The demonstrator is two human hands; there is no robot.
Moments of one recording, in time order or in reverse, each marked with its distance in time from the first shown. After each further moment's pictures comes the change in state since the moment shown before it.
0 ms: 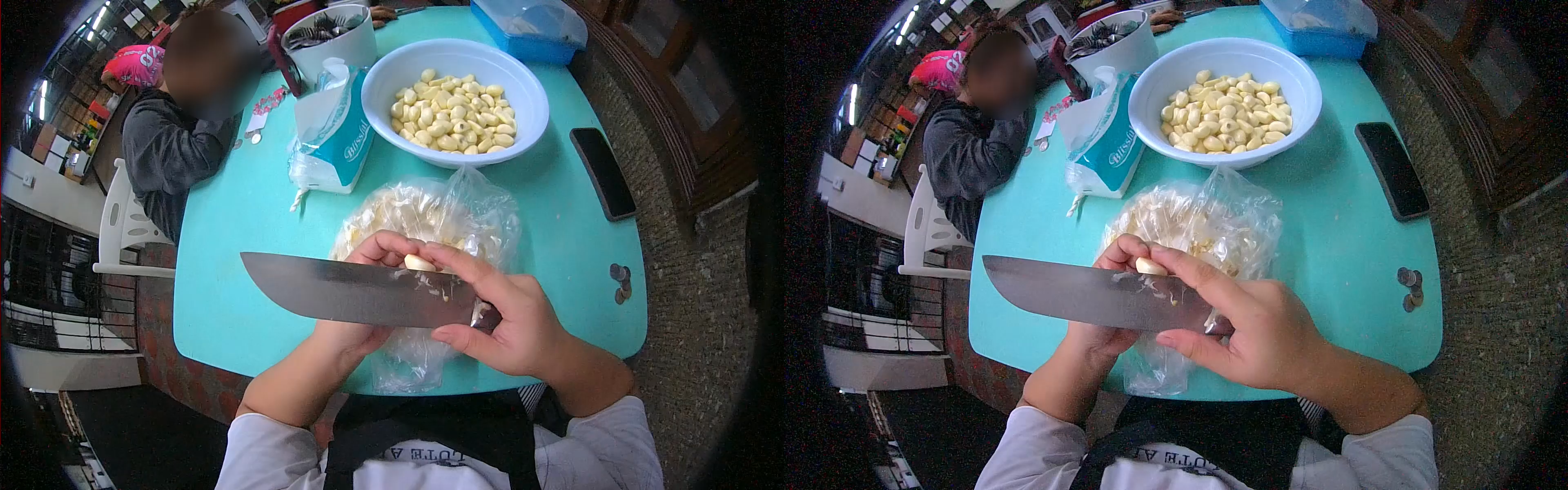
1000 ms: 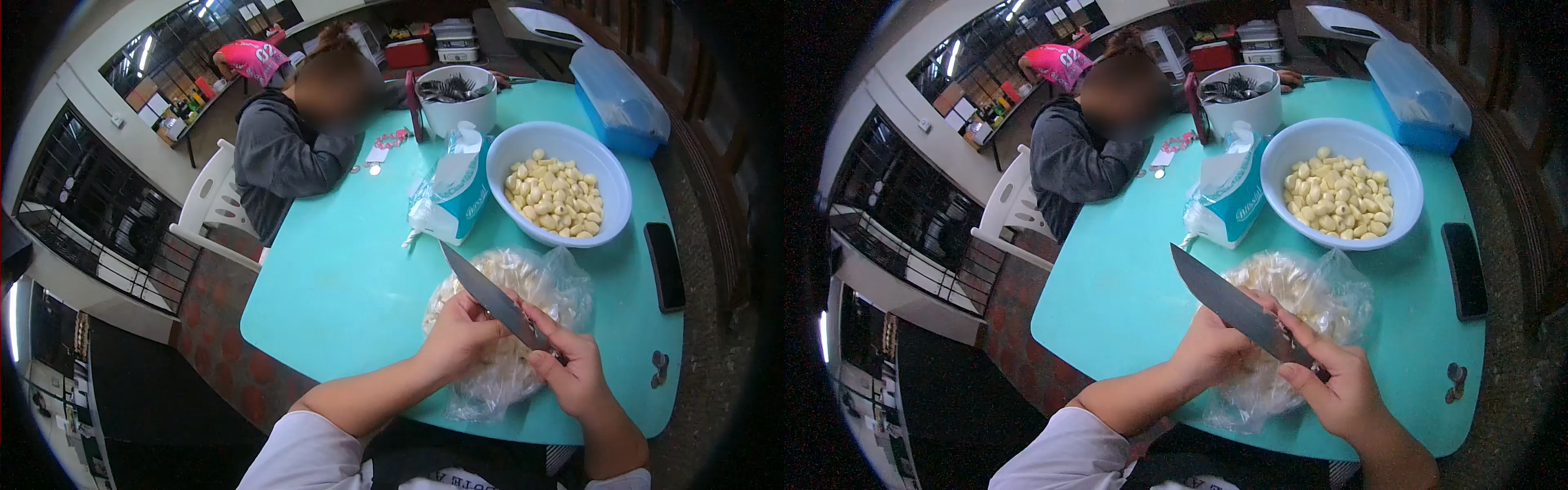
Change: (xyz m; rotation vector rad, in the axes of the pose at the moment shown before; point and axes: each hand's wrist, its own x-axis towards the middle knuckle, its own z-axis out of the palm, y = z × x) left_hand -0.003 0.003 0.009 0.077 0.109 0.136; right_hand 0.007 -0.014 -0.005 0.245 -0.086 0.279
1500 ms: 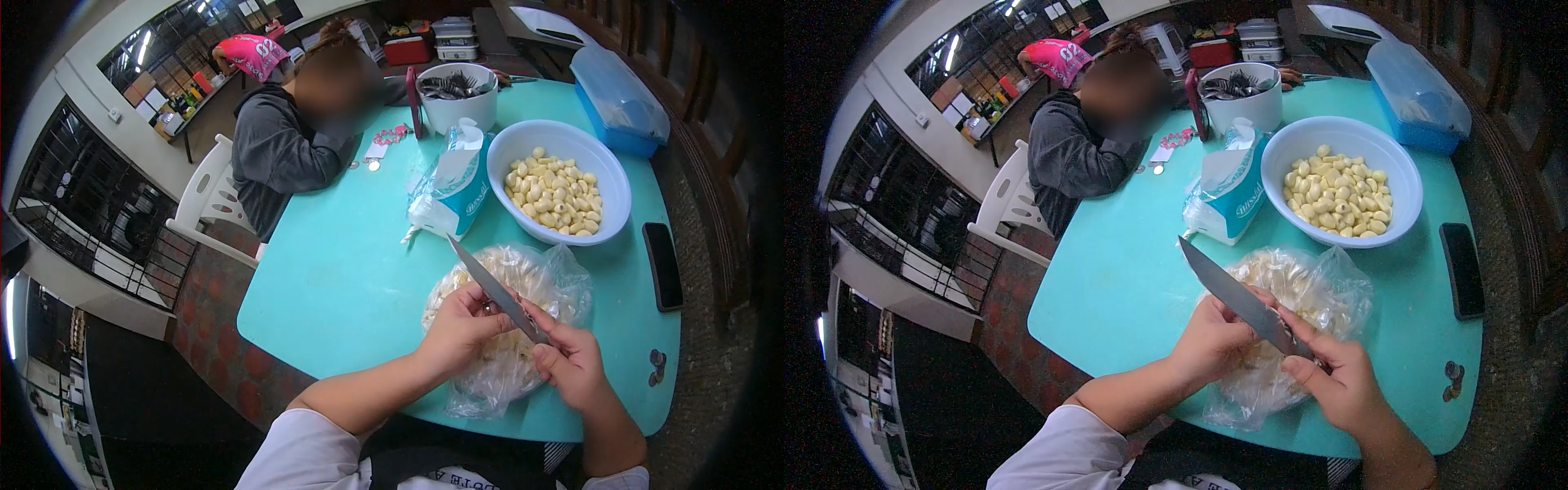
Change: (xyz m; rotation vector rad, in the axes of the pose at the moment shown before) left_hand 0.000 0.002 0.000 -0.012 -0.005 0.017; right_hand 0.000 0.003 0.000 0.213 -0.028 0.154
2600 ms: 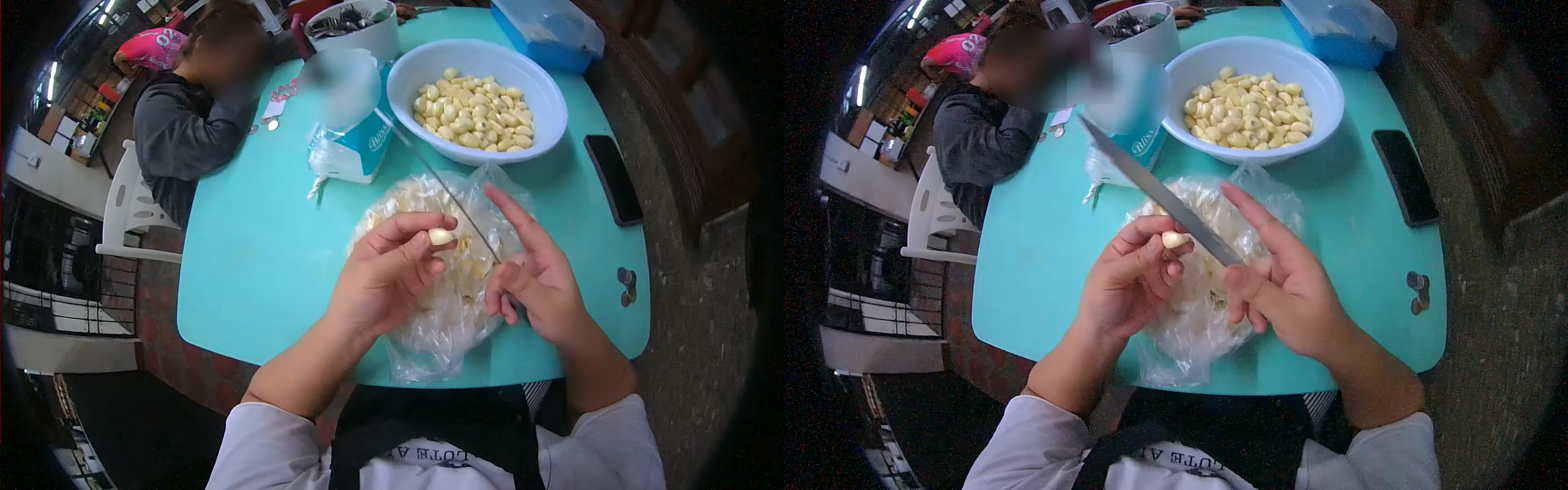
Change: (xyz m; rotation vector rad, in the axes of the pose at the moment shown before) left_hand 0.007 0.005 -0.008 -0.218 -0.073 -0.137; right_hand 0.001 0.009 -0.008 0.227 0.086 -0.054
